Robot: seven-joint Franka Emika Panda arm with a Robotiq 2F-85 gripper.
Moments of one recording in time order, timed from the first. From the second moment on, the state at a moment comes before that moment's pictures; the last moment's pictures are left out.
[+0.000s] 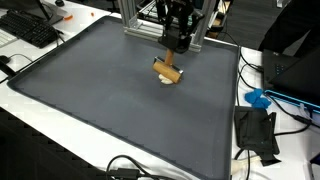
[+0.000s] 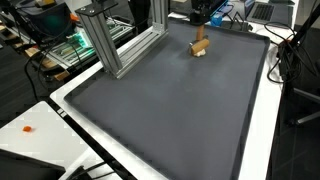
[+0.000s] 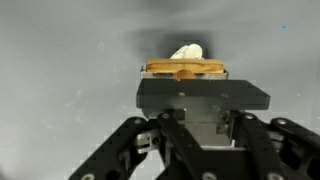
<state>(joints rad) 0.20 0.16 0.16 -2.06 -0.17 2.27 0.68</state>
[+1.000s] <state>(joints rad) 0.21 0.15 0.16 -2.09 -0.12 2.26 0.37</state>
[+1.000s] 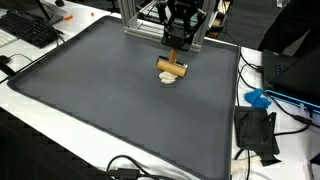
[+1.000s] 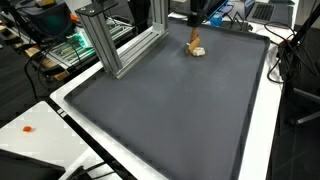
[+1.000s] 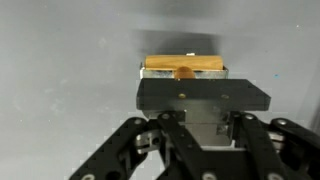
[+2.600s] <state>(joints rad) 0.21 0.15 0.16 -2.20 -0.06 2.65 0.02</state>
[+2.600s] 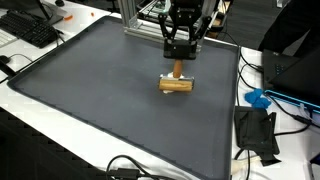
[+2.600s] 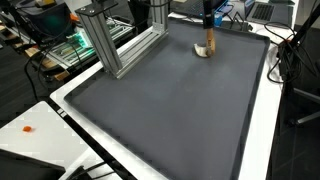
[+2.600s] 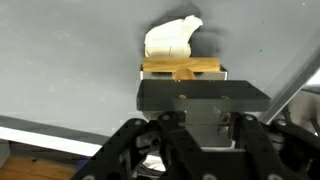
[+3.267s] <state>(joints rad) 0.21 0.16 0.16 -2.13 -0.06 2.46 0.08</state>
